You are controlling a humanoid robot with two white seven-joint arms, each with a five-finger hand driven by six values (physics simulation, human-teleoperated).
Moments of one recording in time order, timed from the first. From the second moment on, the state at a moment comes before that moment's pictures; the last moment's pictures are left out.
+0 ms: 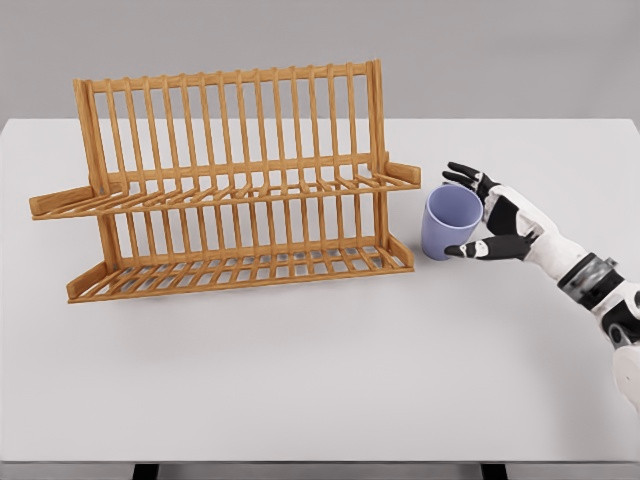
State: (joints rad) left arm 0.01 0.00 0.19 -0.02 -0.15 -0.05 -0.15; right arm -0.24 -0.49 0.21 -1.29 -0.58 -0.12 0.61
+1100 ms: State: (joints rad) left arm 0.01 0.00 0.19 -0.02 -0.15 -0.04 -0.15; right arm -0.25 -0.48 0.20 -1.29 -0.55 -0.10 0.61
